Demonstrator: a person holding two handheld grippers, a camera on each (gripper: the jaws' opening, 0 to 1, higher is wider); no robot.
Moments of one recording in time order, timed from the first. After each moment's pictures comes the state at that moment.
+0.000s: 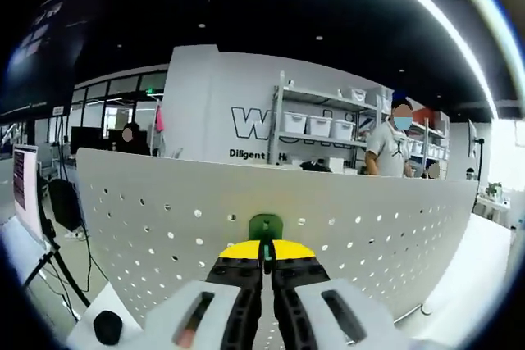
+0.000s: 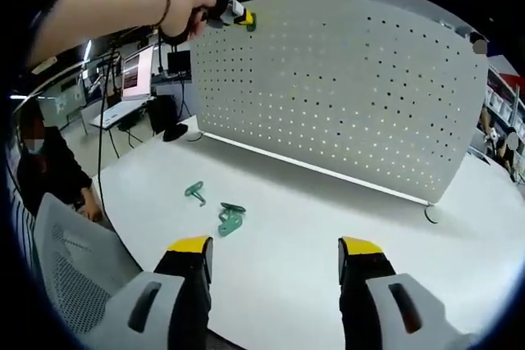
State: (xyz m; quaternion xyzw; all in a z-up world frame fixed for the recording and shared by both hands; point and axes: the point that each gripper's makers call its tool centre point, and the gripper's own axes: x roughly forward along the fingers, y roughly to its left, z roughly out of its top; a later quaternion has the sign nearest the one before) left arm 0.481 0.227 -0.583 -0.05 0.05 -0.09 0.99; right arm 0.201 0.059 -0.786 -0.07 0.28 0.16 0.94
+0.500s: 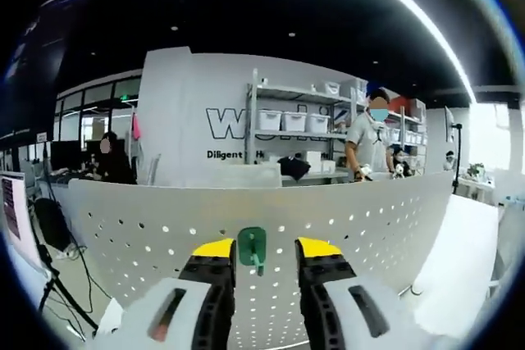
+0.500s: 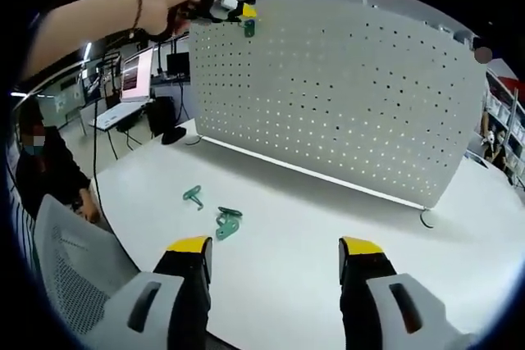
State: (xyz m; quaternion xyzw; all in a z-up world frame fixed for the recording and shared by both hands) left arm 0.448 0.221 -0.556 0.00 0.05 -0.17 0.98; right arm 0.206 0.057 -0.777 -0.07 0.27 0.16 0.95
